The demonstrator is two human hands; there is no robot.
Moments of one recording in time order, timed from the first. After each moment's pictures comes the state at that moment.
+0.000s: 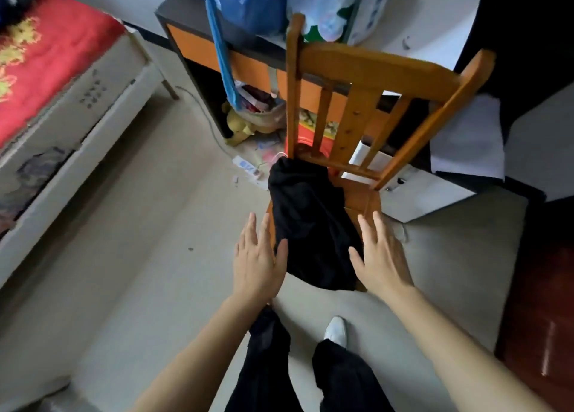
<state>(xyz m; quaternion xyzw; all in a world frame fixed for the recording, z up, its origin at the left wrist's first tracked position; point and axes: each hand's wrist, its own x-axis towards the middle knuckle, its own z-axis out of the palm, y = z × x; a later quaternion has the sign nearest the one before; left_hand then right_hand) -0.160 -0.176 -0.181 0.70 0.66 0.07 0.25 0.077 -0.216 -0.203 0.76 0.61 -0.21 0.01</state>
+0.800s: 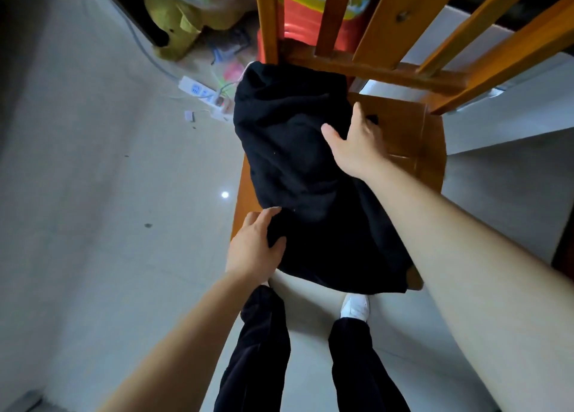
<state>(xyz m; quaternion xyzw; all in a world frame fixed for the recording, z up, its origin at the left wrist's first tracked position) -0.177 -0.093 -0.489 0.68 0.60 -0.02 0.41 0.061 -0.001 -0.469 0.83 0.41 -0.38 -0.06</state>
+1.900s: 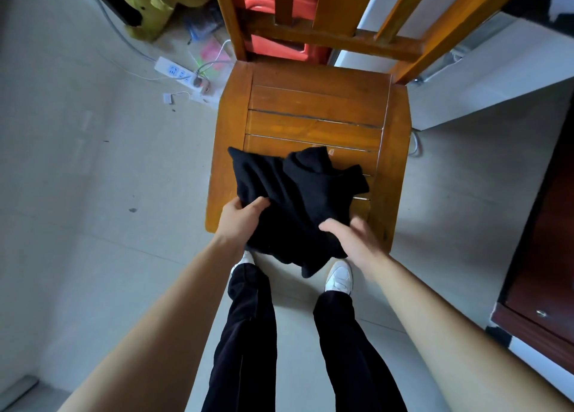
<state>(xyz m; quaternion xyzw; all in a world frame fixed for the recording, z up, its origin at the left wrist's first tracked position) -0.143 -0.105 -0.471 0.26 0.70 0.11 0.65 0.051 -0.209 -0.457 0.77 0.13 -0.59 -0.18</state>
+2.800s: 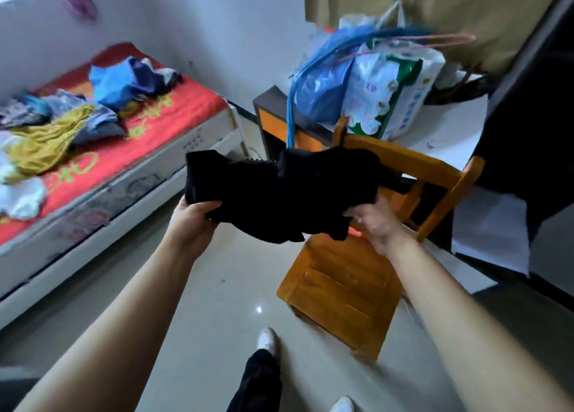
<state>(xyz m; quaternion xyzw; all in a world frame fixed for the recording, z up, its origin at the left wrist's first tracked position) -0.266 -0.139 0.012 0.24 0.53 0.60 0.54 0.055 -0.111 -0.028 0.51 0.43 -0.61 -0.43</state>
